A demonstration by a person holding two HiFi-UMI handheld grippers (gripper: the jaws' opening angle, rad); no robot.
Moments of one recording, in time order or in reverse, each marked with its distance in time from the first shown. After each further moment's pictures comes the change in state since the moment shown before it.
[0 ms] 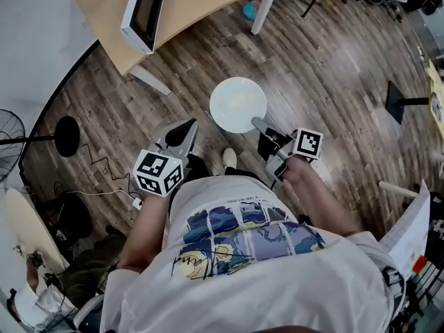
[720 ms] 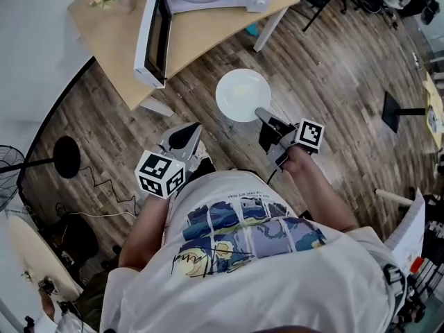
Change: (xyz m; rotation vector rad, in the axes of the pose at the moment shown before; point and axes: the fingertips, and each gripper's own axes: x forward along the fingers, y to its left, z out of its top) left arm 0.049 0.137 0.069 0.016 0.004 -0.090; right arm 0.149 -0.001 0.113 0.062 -0.104 -0.044
